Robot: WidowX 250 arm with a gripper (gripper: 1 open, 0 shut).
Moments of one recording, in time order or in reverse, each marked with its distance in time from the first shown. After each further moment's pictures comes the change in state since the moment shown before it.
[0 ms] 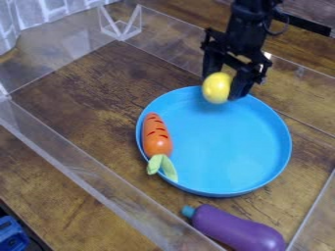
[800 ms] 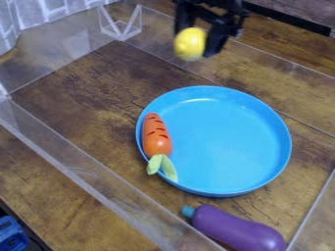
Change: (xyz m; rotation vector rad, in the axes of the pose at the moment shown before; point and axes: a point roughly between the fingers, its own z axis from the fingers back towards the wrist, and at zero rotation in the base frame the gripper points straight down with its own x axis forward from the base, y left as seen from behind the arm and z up) arm -0.032 0.059 0.040 0.068 0.021 0.170
